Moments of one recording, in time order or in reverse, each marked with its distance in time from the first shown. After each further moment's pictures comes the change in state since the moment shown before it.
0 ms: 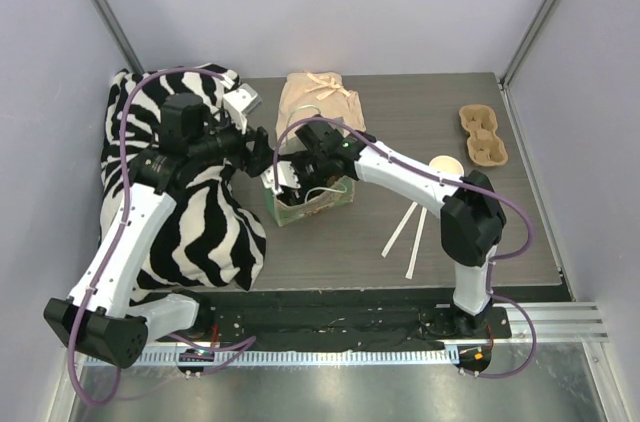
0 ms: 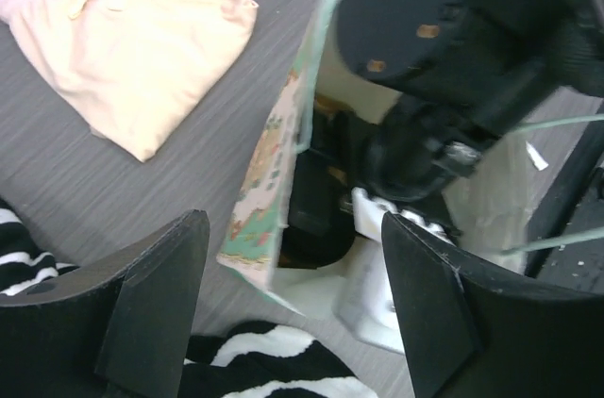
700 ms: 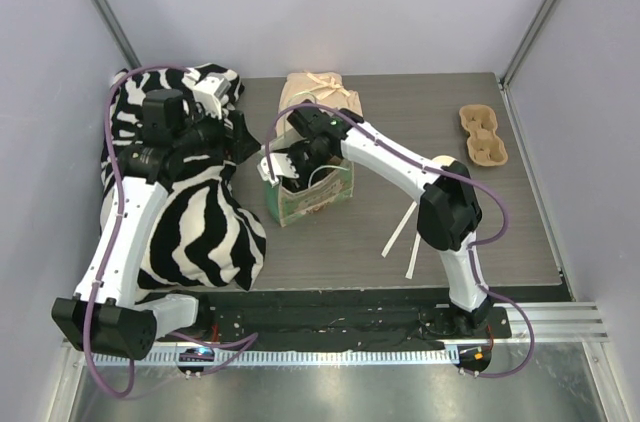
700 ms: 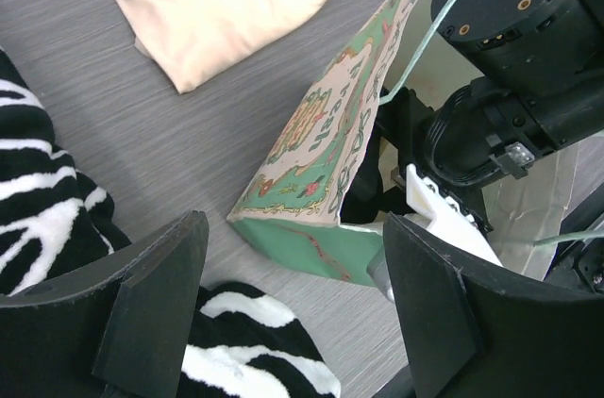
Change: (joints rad) left arm 0.166 0.031 0.024 -0.048 -0.048 -0.196; right arm -0.025 0.207 0.356 -0.359 -0.003 -0.128
